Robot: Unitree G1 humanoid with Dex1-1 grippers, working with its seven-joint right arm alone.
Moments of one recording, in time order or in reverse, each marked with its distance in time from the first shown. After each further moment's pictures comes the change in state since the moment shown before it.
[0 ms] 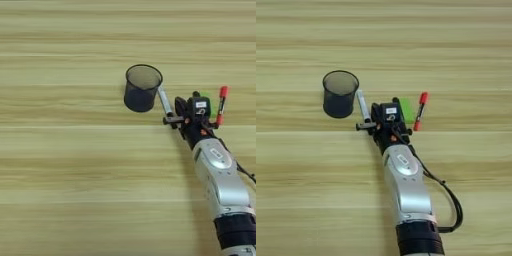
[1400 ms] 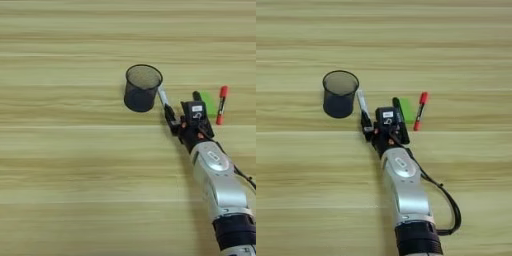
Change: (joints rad) arm 0.000 0.000 0.010 0.069 -0.008 -0.005 0.017
